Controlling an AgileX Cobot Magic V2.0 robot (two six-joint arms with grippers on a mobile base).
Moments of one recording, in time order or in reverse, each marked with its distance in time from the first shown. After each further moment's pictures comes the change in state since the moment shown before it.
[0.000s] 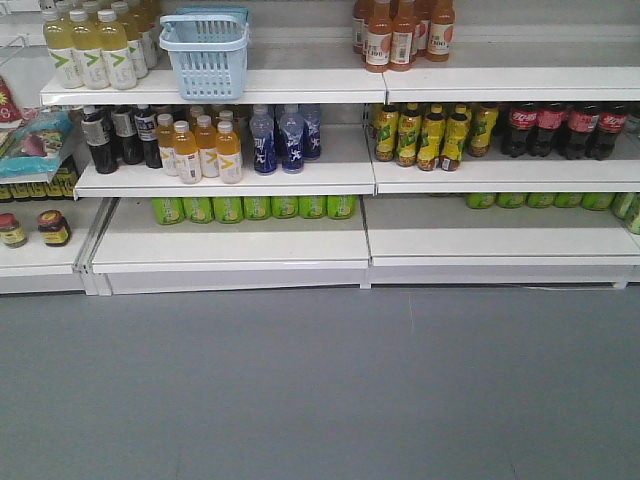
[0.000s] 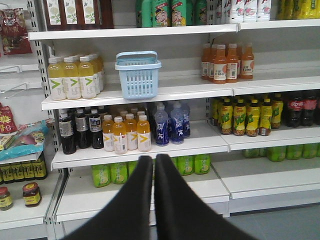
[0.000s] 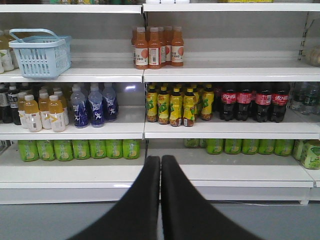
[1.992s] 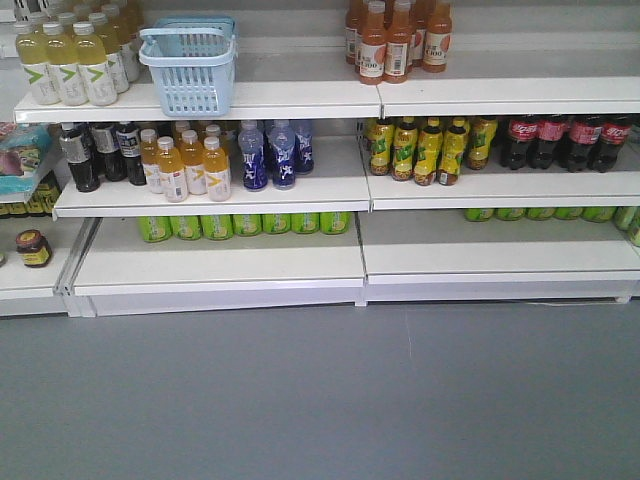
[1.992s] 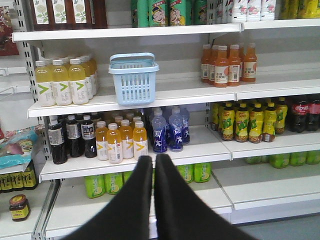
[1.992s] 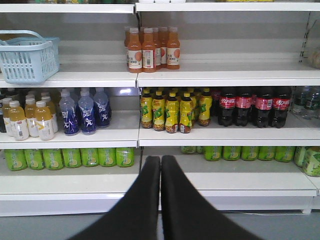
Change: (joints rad) left arm 0.000 0.000 0.000 0.000 0.000 0.000; right arm 0.000 0.000 0.000 0.000 0.000 0.000
